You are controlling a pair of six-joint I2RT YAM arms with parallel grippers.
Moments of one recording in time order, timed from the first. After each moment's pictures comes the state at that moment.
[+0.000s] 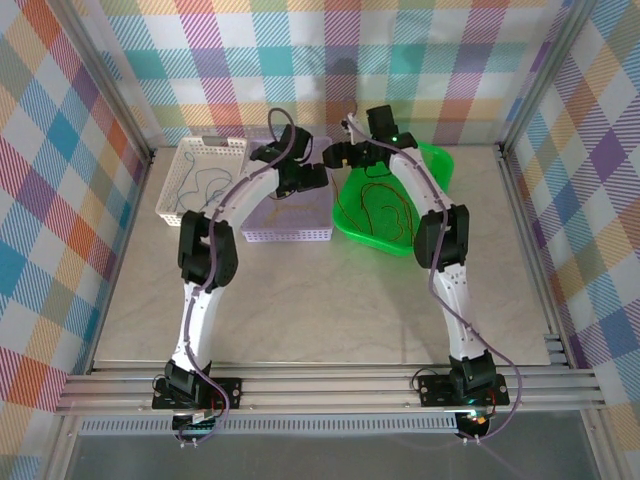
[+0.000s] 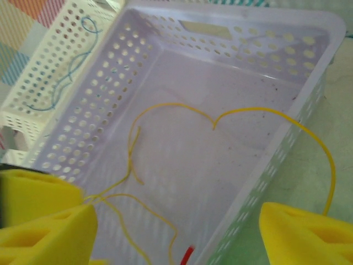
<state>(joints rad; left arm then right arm) -0.43 2.30 2.14 -0.84 0.01 -0.57 0.32 2.54 2.53 -0.75 -0.64 0.13</state>
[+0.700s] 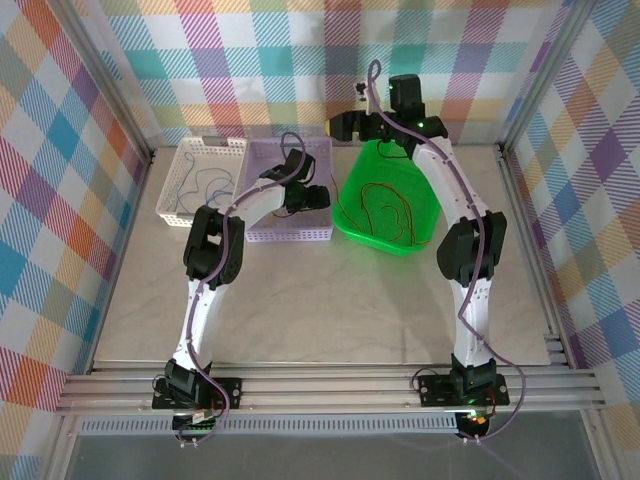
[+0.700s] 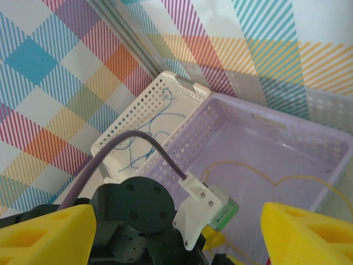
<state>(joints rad) -0.43 2.33 1.90 -0.55 0.10 -0.47 0.31 2.21 2.31 -0.59 -0.71 0.20</state>
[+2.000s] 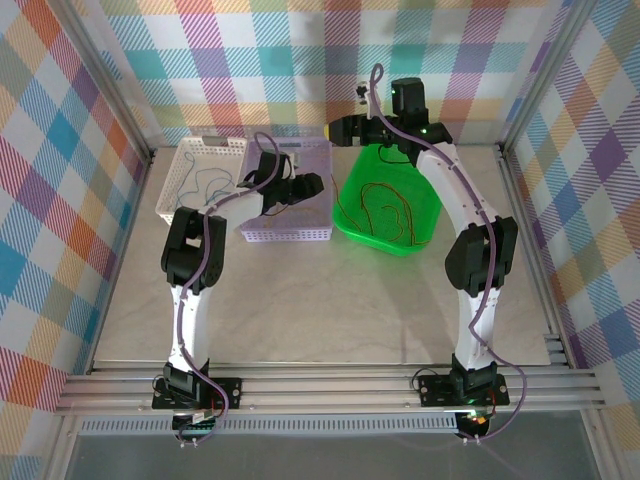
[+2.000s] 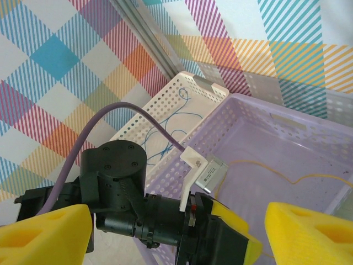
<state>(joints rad) -0.33 2.19 1.61 -0.09 0.43 -0.61 0.33 2.08 2.14 -0.50 -0.73 0.21</state>
